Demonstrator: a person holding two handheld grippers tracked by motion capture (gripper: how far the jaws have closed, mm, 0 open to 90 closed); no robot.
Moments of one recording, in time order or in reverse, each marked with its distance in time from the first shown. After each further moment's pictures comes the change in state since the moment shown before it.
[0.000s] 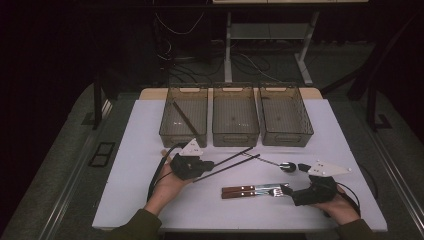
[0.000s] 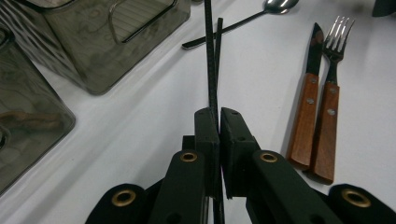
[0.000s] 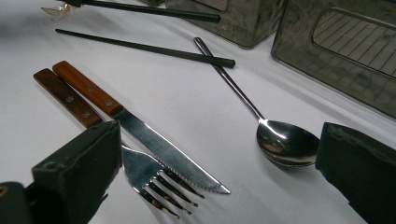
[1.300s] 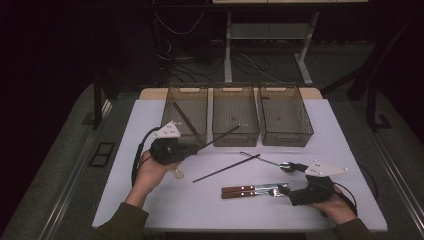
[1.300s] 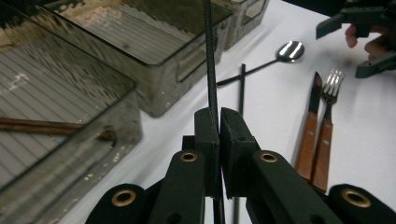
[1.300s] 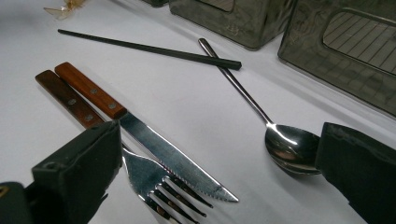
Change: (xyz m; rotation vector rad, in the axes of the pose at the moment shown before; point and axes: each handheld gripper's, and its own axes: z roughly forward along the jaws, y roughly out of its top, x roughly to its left) left arm 0.036 0.017 -0.054 -0.116 0.039 -0.081; right arm 0.003 0.001 0.005 -0.001 0.008 0.001
